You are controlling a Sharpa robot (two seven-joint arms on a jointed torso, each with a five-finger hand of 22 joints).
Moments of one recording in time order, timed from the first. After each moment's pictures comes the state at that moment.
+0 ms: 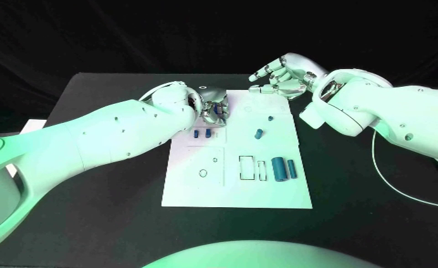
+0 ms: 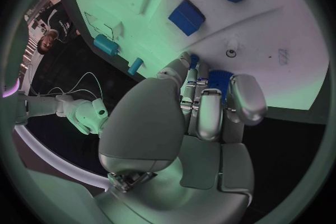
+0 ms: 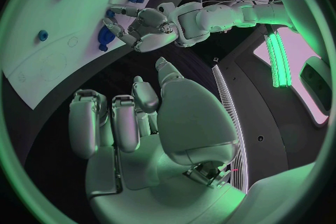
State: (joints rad) left arm 1.23 -0.42 -0.06 1.18 -1.51 -0.04 -0.12; left_hand 1.48 -0.11 0.23 0.12 0.12 1.04 0.12 0.16 0.14 1.14 0.07 0.20 0.08 1.47 -0.01 1.35 1.17 0.11 1.44 0.09 1.17 1.22; right arm 1.28 -0.95 -0.02 1.65 -0.89 -0.31 0.00; right_hand 1.31 -0.04 0.04 0.15 0.25 0.93 0.16 0.07 0.07 1.34 0.07 1.11 1.24 1.47 0.00 1.46 1.31 0.05 1.43 0.09 1.42 1.26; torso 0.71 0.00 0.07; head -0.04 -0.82
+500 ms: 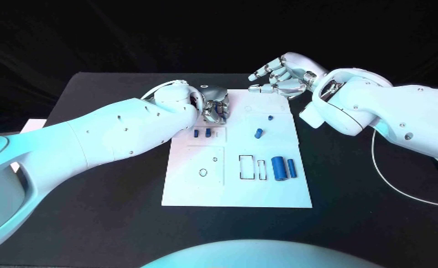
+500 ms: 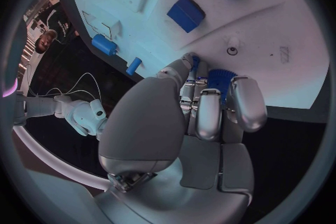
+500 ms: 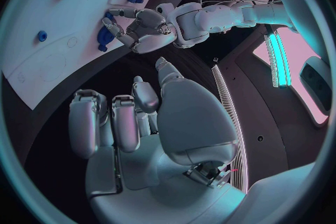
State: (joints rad) left arm 1.23 -0.41 -0.05 1.17 -1.52 -0.03 -0.13; left_hand 1.52 -0.10 0.35 0.06 0.12 1.11 0.12 0.15 0.13 1.23 0.05 0.18 0.08 1.47 -0.03 1.35 1.16 0.09 1.45 0.08 1.22 1.27; right arm 1.28 -0.95 -0.02 1.65 -0.89 -0.31 0.00; right_hand 1.31 -0.04 0.04 0.15 0.25 0.93 0.16 0.07 0.07 1.34 0.07 1.11 1.25 1.47 0.00 1.46 1.31 0.05 1.43 0.09 1.42 1.26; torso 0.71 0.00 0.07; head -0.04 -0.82
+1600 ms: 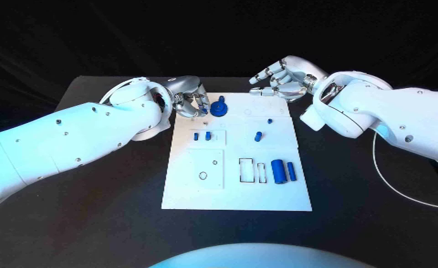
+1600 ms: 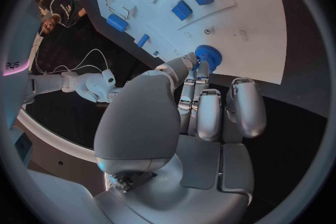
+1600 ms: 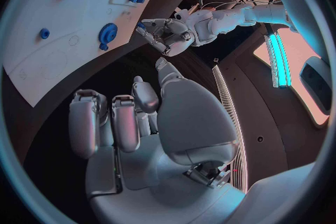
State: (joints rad) left arm 1.24 -0.66 0.01 1.39 -1.40 -0.13 -0.11; left_hand 1.47 -0.15 0.52 -0.03 0.13 1.14 0.13 0.12 0.11 1.25 0.07 0.14 0.10 1.47 -0.03 1.36 1.14 0.08 1.46 0.08 1.27 1.31; right arm 1.28 -0.96 -0.02 1.65 -0.89 -0.31 0.00; right_hand 1.31 -0.04 0.04 0.15 0.25 0.93 0.16 0.07 0.07 1.34 0.07 1.11 1.25 1.47 0.00 1.46 1.31 0.05 1.43 0.09 1.42 1.26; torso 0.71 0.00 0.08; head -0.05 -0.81
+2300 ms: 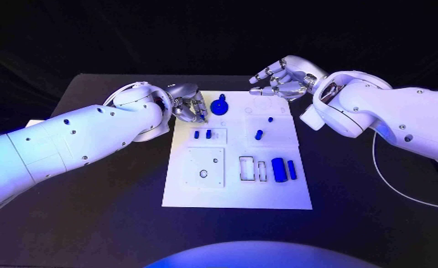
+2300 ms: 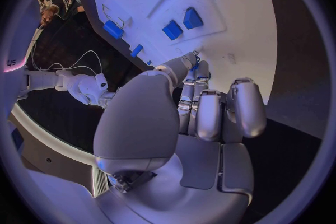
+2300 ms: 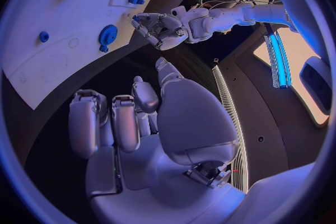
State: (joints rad) left arm 1.22 -0.62 -0.01 1.32 -1.36 -0.08 -0.13; left_hand 1.45 -0.15 0.53 -0.03 0.13 1.14 0.13 0.12 0.11 1.26 0.06 0.13 0.10 1.47 -0.03 1.36 1.14 0.08 1.46 0.08 1.27 1.31; right arm 1.27 -0.96 -0.02 1.65 -0.89 -0.31 0.00; right_hand 1.31 -0.04 0.04 0.15 0.25 0.93 0.16 0.07 0.07 1.34 0.07 1.11 1.25 1.47 0.00 1.46 1.31 0.05 1.43 0.09 1.42 1.26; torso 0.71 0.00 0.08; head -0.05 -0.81
